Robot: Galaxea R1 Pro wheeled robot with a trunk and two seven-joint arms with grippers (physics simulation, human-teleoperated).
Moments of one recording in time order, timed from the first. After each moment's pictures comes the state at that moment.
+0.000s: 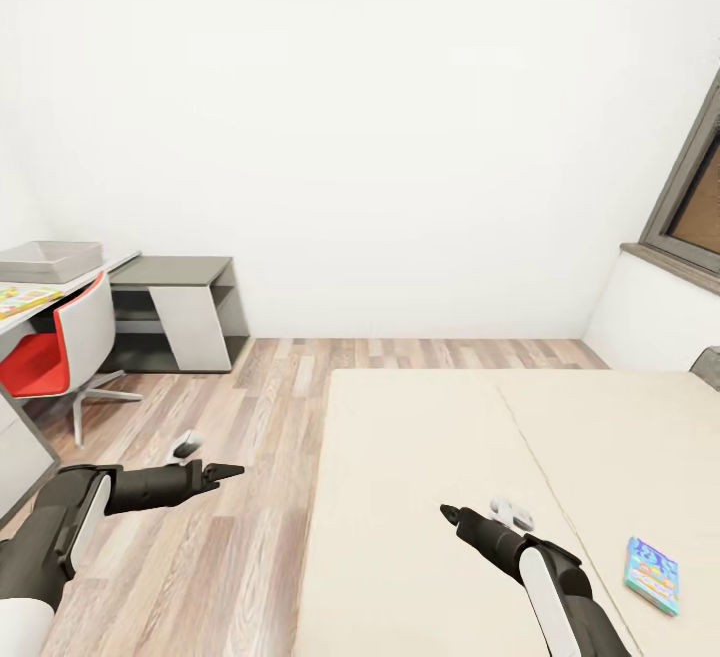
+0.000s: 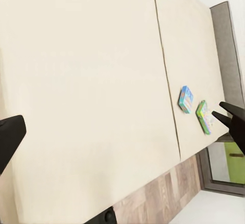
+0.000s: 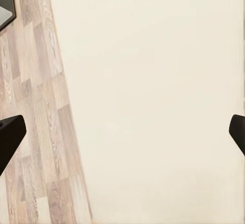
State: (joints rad) left arm -0.52 0.25 0.26 -1.03 0.00 1.02 -1.06; right arm -0.25 0.06 -0.15 -1.20 -0.46 0.66 -0.01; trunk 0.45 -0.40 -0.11
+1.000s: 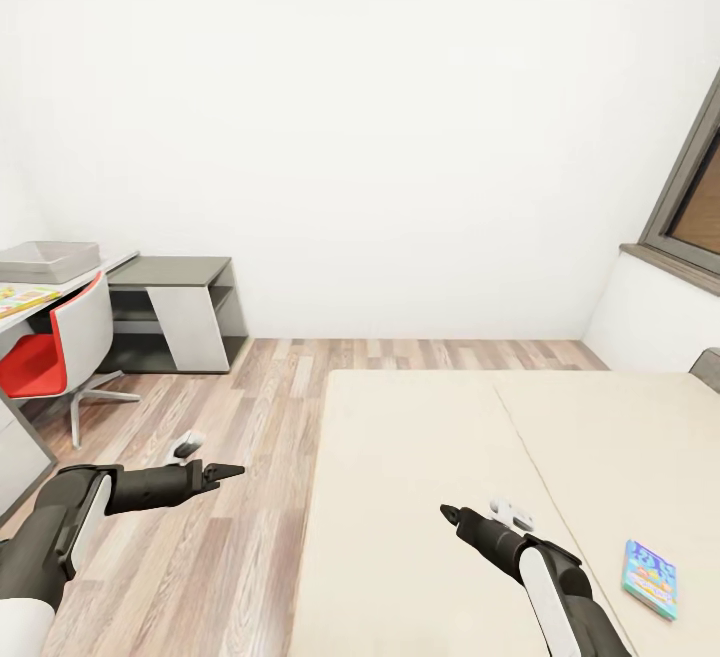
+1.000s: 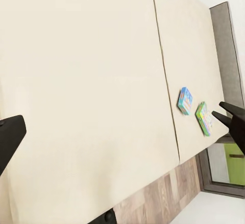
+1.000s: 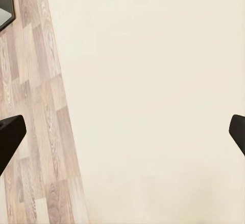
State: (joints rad) left arm -0.52 0.25 0.26 -1.03 0.00 1.02 -1.06; right arm -0.25 0.06 -0.15 -1.20 -0.46 0.66 -0.01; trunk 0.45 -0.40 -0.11
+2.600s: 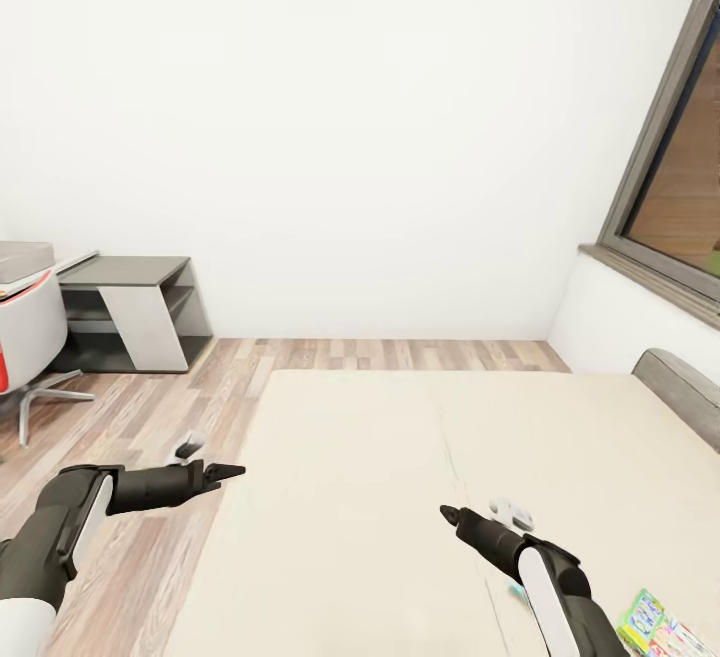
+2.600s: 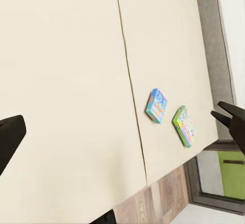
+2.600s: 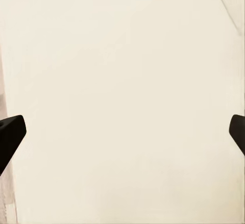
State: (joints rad) left arm -0.52 0.25 0.26 -1.03 0.00 1.02 -1.06; right arm -0.25 0.06 -0.15 -1.20 -0.46 0.66 -0.02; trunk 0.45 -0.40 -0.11
